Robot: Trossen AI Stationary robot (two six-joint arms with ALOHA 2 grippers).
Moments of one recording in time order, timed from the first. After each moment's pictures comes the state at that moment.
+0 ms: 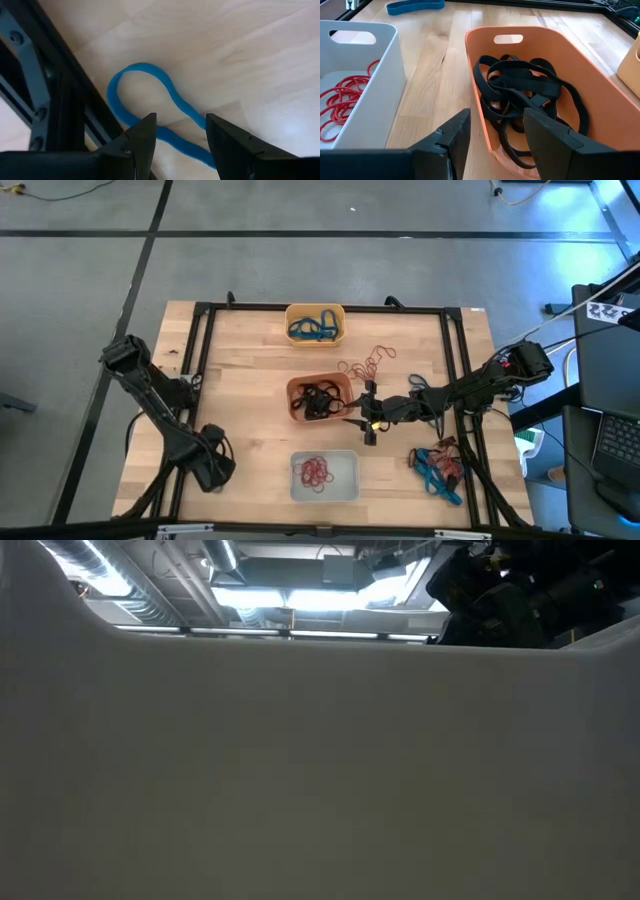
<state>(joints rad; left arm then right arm) -0.92 1.50 0.84 -0.96 0.12 -2.06 0.27 1.52 0.56 0.53 0.30 0.06</state>
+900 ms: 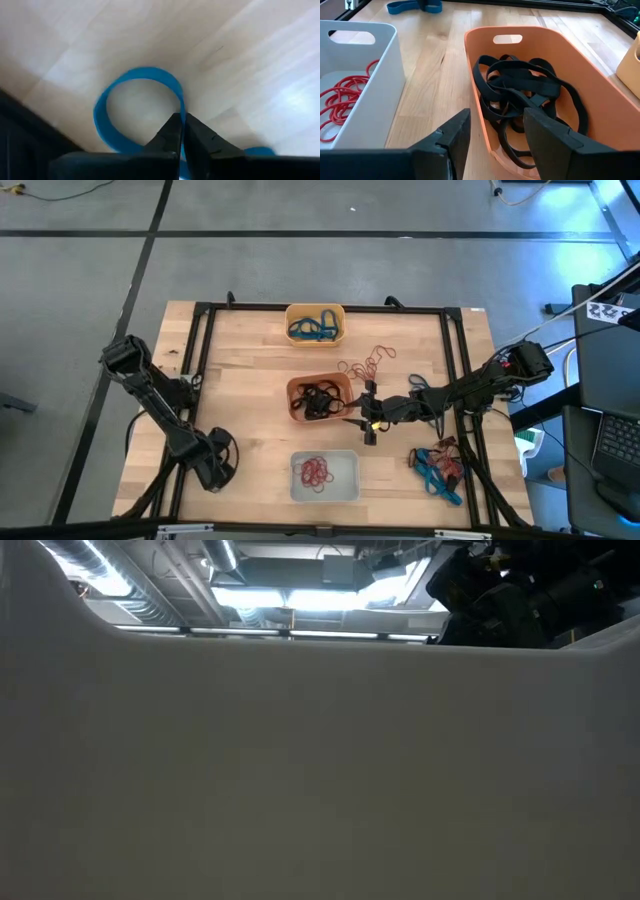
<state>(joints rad) -0.92 1.50 0.72 -0.74 0.09 -1.82 0.27 1.52 0.56 0.53 0.30 0.06</state>
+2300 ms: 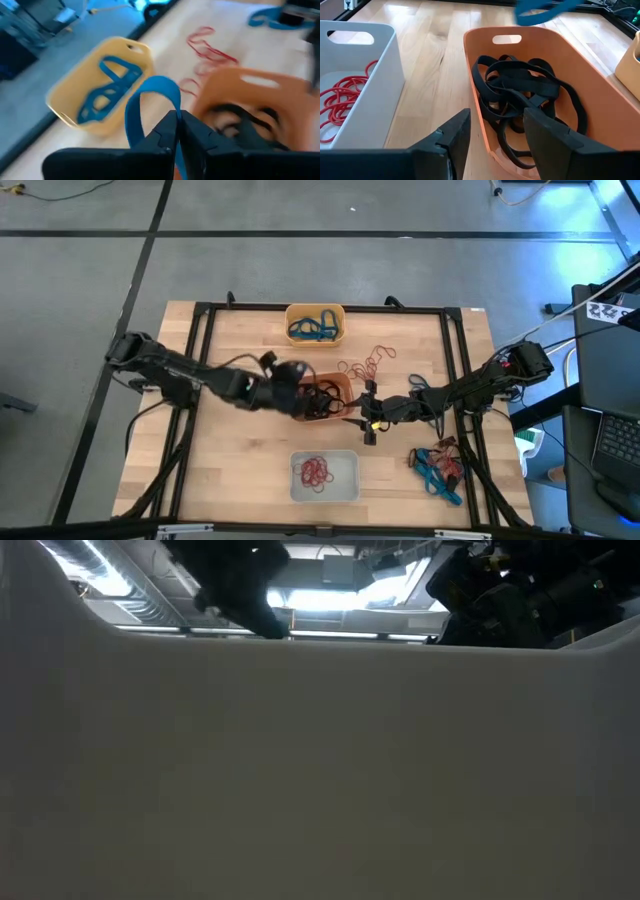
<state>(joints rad) -0.20 1.49 1.05 -0.42 -0.83 -0.43 0.27 1.52 0.56 0.53 0.30 0.05</state>
